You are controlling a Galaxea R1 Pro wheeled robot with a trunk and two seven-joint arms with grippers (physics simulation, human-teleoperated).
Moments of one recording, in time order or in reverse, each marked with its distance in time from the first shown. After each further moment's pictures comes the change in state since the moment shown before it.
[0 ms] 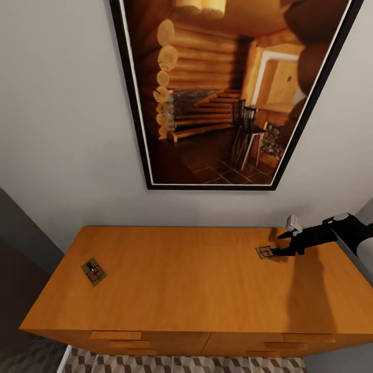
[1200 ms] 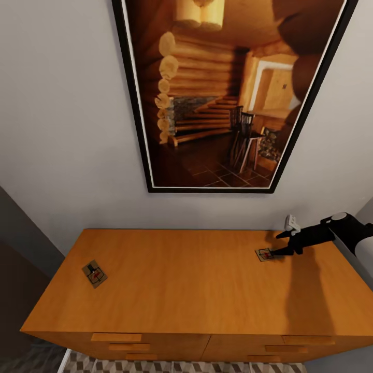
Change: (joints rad) left arm 0.000 0.000 0.000 0.000 0.000 0.000 0.001; right arm 0.000 0.007 0.001 -0.004 -0.002 0.001 0.002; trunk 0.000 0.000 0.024
